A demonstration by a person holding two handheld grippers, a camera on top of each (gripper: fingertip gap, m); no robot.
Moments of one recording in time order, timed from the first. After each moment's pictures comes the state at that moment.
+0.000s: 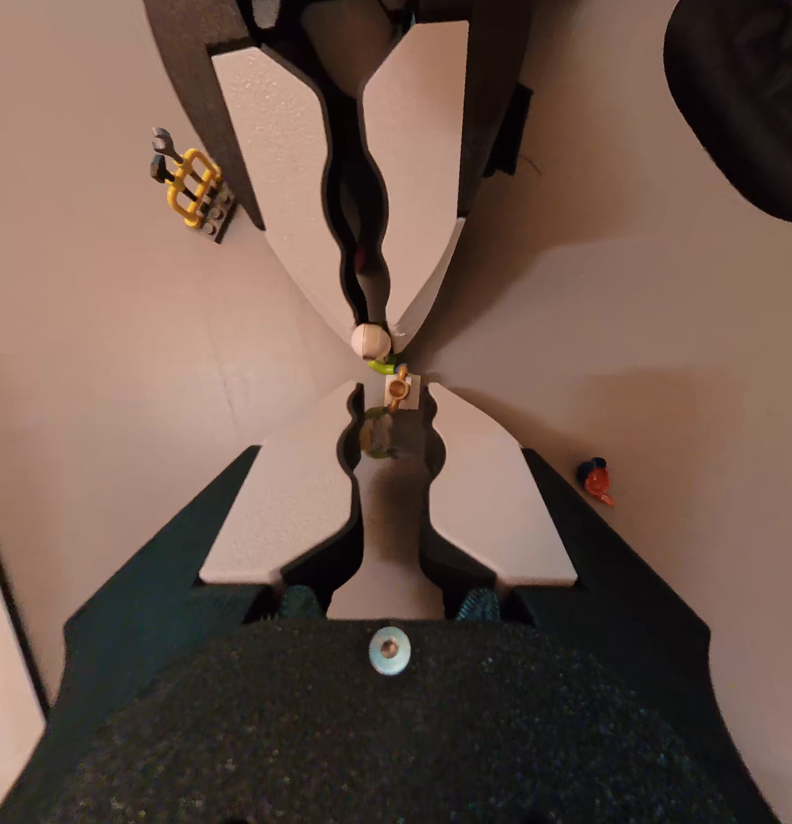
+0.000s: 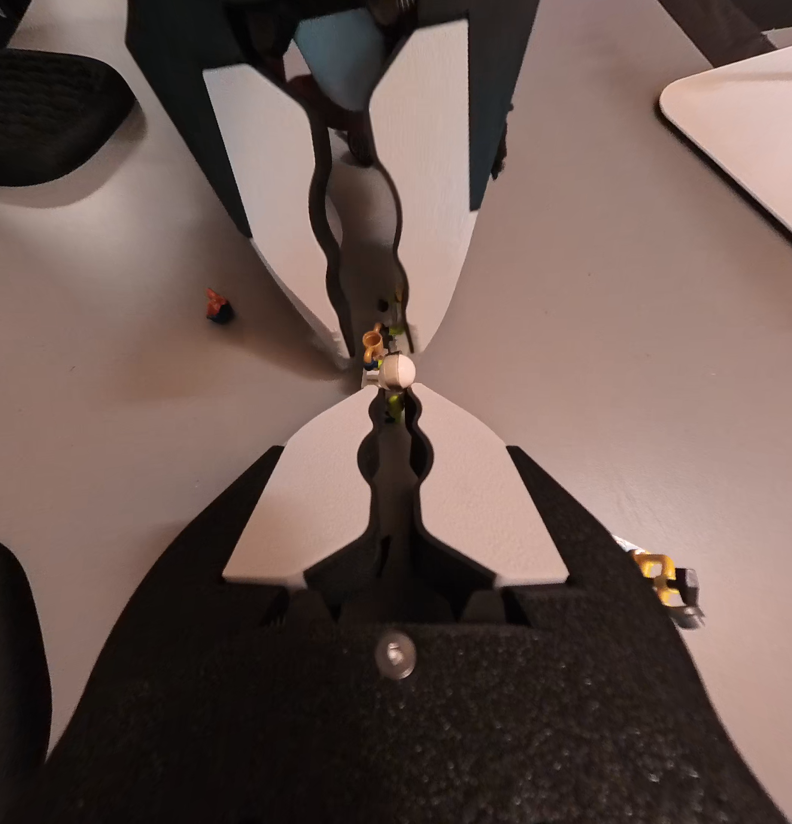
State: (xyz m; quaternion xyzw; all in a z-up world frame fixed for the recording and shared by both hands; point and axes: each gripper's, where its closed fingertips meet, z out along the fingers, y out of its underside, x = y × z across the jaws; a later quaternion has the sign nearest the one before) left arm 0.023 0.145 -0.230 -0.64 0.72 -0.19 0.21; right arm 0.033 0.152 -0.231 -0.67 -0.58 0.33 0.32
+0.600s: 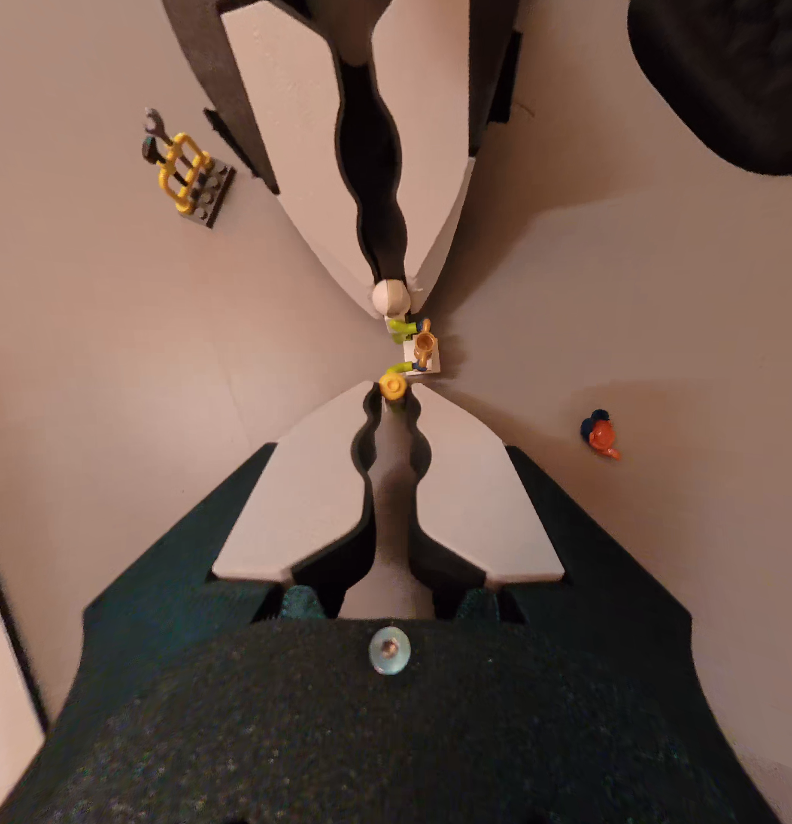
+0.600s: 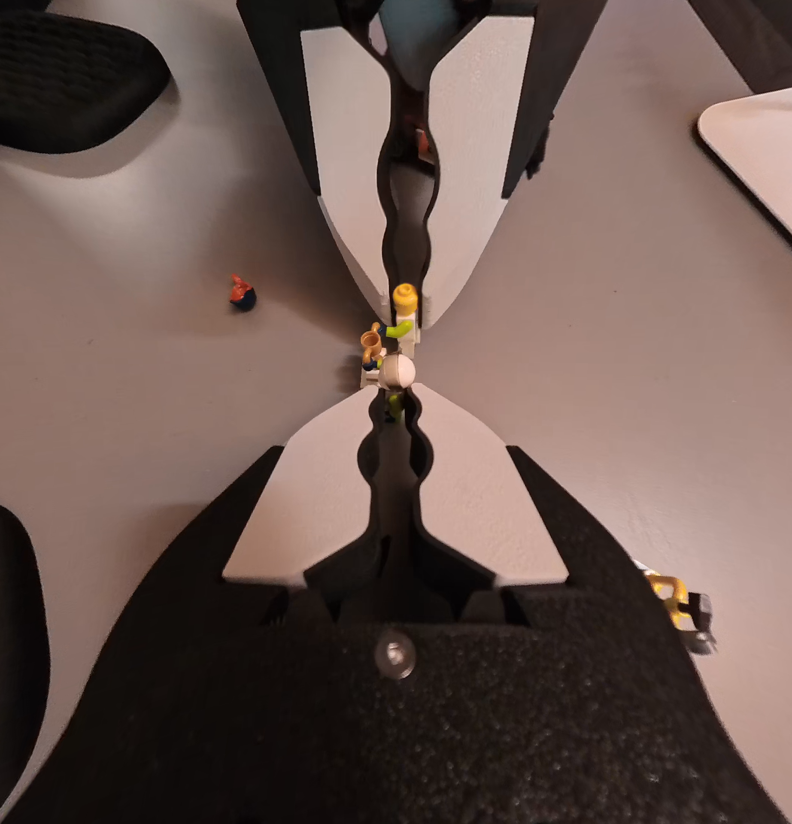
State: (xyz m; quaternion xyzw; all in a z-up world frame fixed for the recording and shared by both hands) left arm 0.009 0.147 -0.231 -0.61 0.73 -0.21 0.21; right arm 0.032 0.142 -0.230 -0.64 -0.61 0.33 0.32
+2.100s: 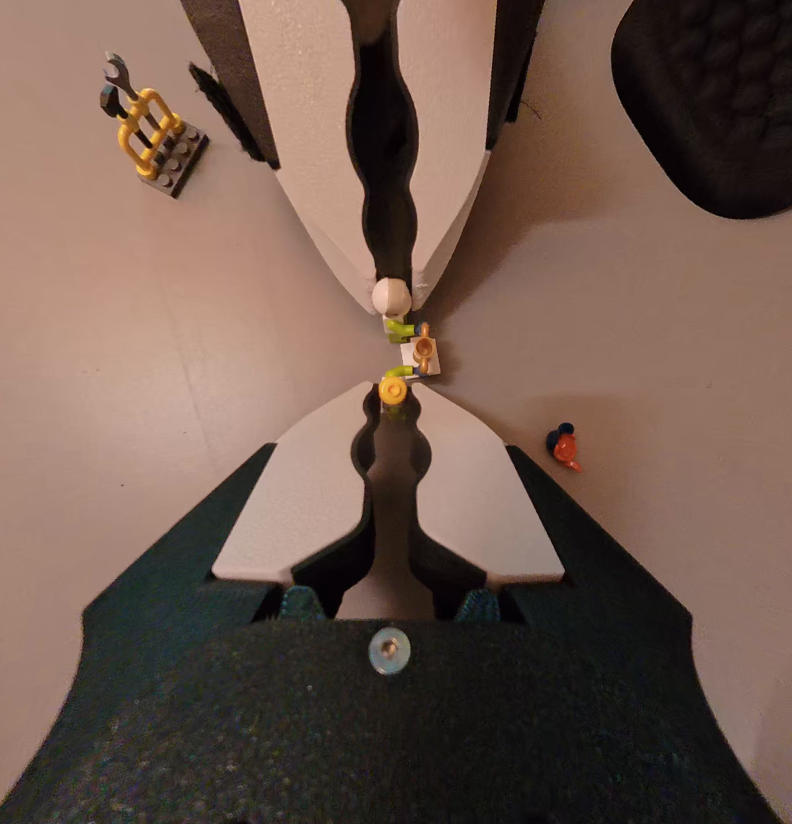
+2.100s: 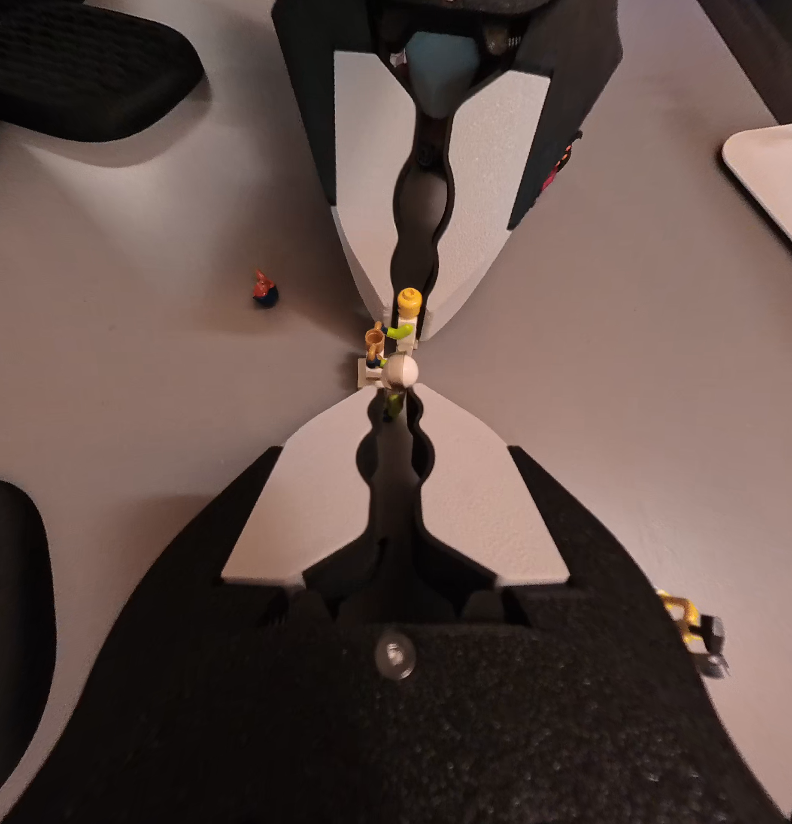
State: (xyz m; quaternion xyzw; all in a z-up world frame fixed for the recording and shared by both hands) left arm 0.007 0.135 -0.235 -0.64 0.70 -0.24 0.18; right arm 0.031 0.134 -0.228 -0.62 -0.63 0.34 0.32
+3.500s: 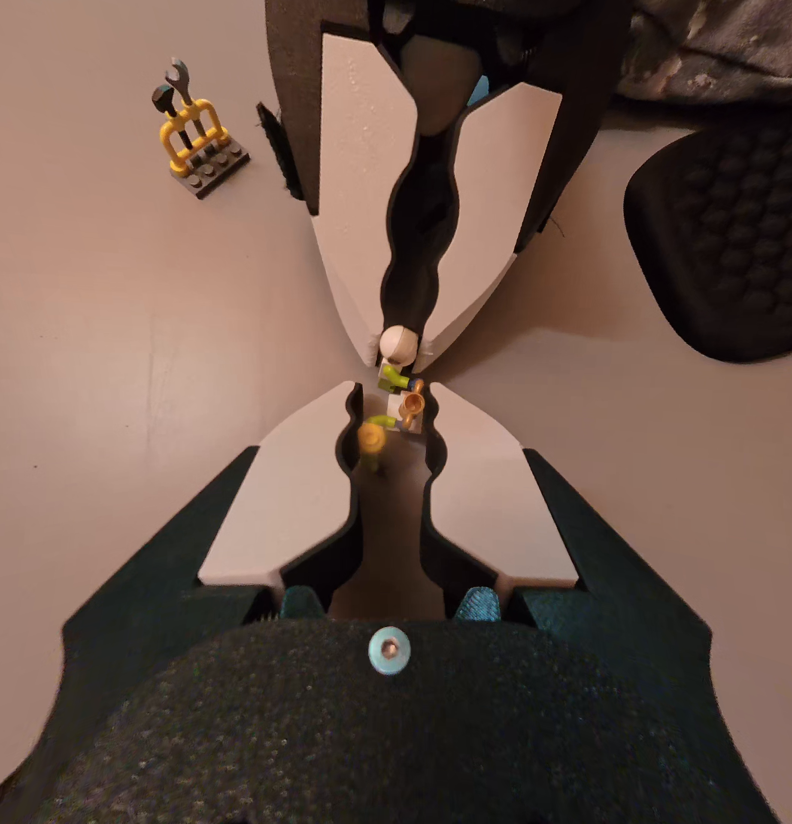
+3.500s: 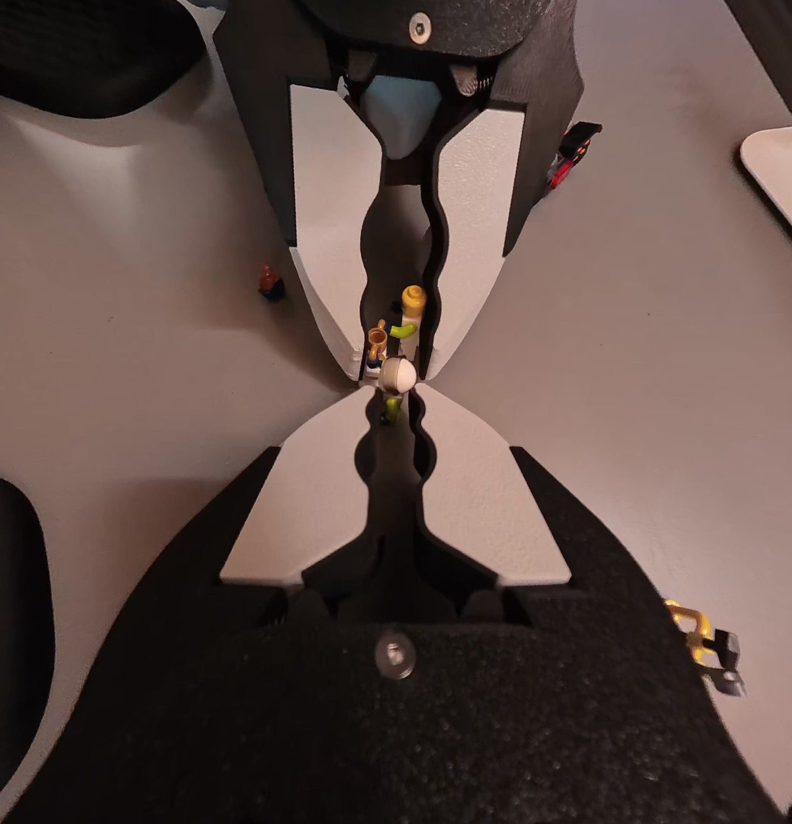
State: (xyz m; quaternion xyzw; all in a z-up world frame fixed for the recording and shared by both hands) left arm 0.030 0.125 -0.237 -0.72 0.60 -0.28 0.22; right arm 0.029 0.130 -0.232 -0.61 -0.64 0.33 0.32
